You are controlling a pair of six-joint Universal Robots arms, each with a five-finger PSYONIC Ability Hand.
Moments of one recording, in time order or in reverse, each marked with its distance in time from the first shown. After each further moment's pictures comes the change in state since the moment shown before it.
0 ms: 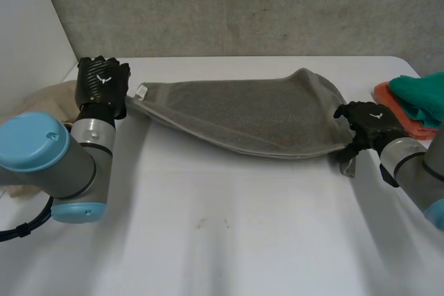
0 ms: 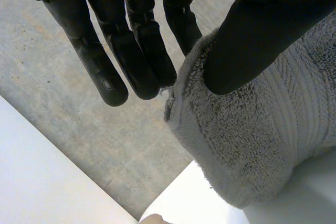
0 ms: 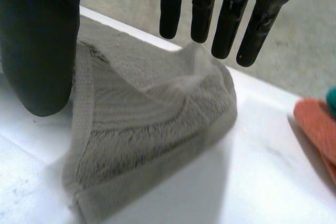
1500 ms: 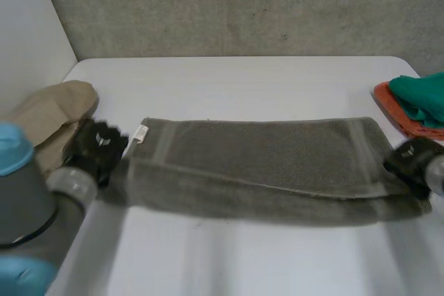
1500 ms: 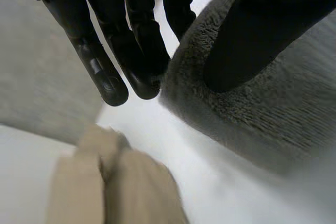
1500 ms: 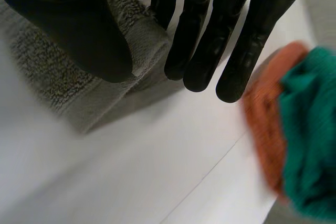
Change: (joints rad) left arm 0.003 0.246 -0.199 -0.497 0.031 0.267; right arm -0.091 -0.146 0.017 0.502 0.156 -0.928; left_hand 0.000 0.000 0.000 0.000 0.008; right_hand 0.602 0.764 0.770 0.785 0.759
